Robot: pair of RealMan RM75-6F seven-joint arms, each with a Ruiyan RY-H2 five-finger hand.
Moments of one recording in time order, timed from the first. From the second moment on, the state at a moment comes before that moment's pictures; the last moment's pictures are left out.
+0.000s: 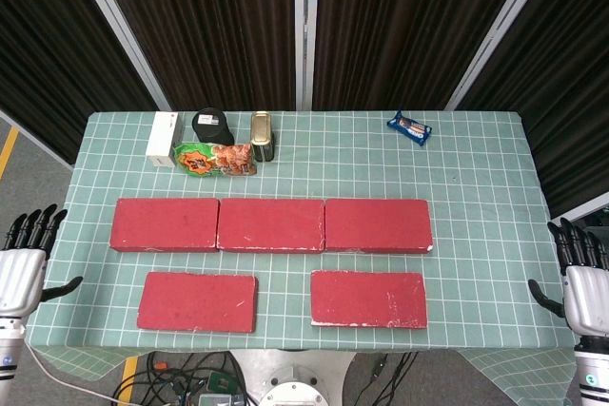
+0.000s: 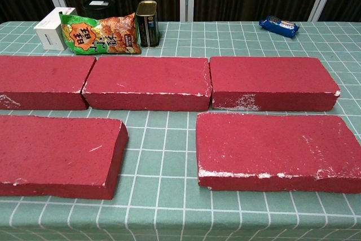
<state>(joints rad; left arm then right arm) -0.10 -1.09 -0.06 -1.67 1.47 1.48 0.11 0.04 -1.12 0.09 -1.63 -1.45 1.52 -0.05</state>
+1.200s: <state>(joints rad) -0.23 -1.04 0.08 -1.94 1.66 1.18 0.02 0.05 -1.09 0.11 -1.61 -1.44 1.51 0.00</state>
